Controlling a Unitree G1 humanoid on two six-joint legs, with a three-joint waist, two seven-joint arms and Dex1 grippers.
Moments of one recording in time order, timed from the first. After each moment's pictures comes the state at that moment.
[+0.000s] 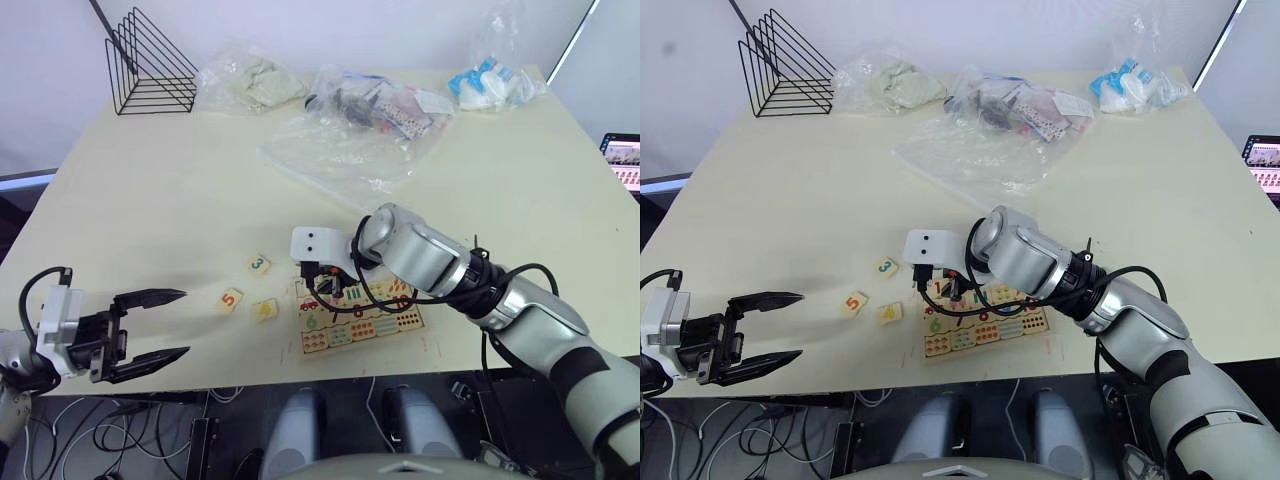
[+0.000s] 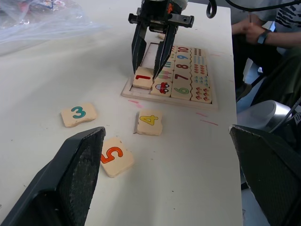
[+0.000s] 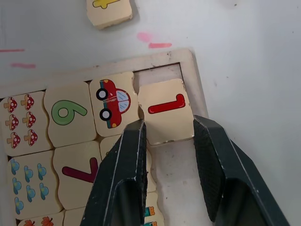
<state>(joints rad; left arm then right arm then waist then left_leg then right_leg) 0.20 1.09 0.18 0.33 -0.95 -0.31 -1.59 -1.05 -0.25 0.83 0.00 0.03 1.04 1.00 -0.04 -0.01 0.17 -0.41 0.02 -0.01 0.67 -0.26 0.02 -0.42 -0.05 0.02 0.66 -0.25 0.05</state>
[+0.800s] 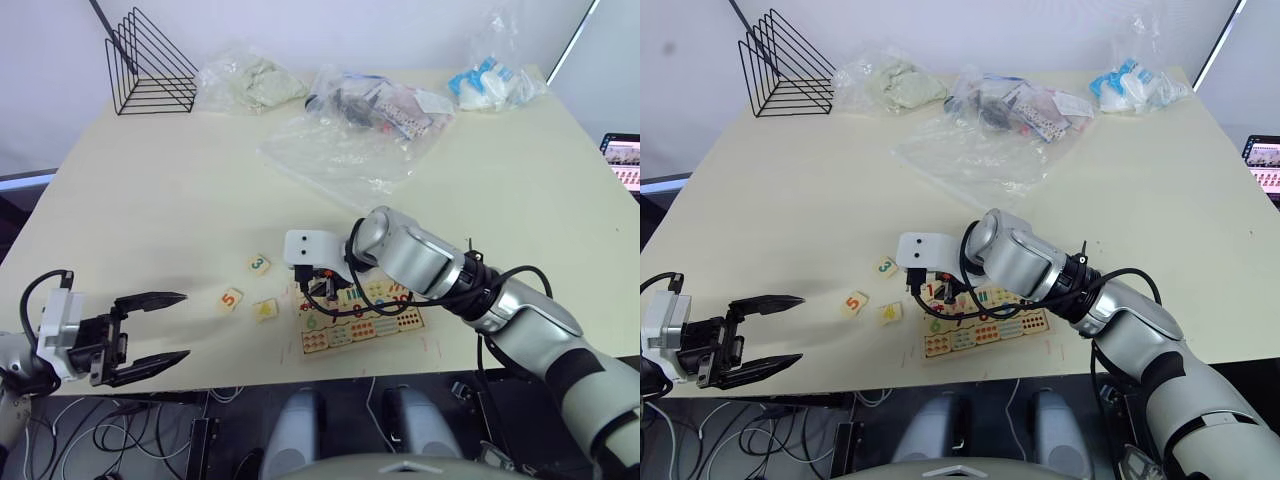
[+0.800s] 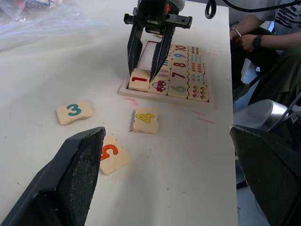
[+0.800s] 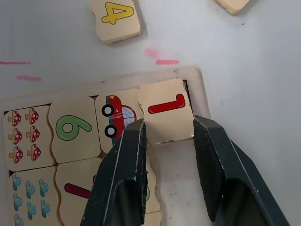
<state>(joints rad) 0.22 1.09 0.18 0.33 -0.94 -0.31 -1.59 -1.04 -0.23 0.83 0.02 0.03 1.01 1.00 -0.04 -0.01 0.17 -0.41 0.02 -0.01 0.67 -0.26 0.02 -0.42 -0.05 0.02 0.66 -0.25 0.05</state>
